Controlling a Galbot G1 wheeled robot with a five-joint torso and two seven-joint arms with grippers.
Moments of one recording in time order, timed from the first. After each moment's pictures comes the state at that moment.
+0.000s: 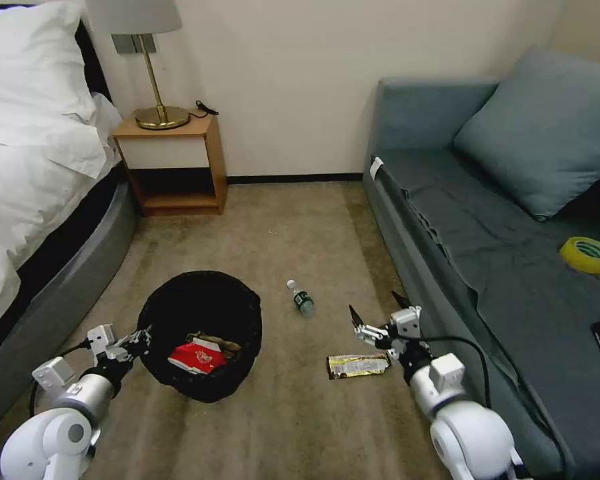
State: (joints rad) left arm 1.45 -1.38 -0.93 -1.98 -0.72 0.55 0.16; right arm -1.36 1.18 0.35 1.99 0.22 -0.20 -0.08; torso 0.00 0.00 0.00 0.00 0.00
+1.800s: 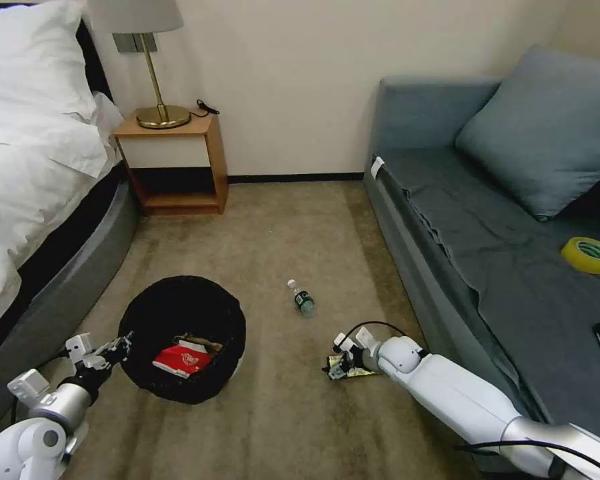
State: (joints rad) left arm 1.44 -1.31 -1.01 -1.80 -0.78 0.48 0.31; right arm -0.59 1.10 -0.50 1.02 0.35 -0.33 -0.34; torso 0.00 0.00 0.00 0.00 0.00
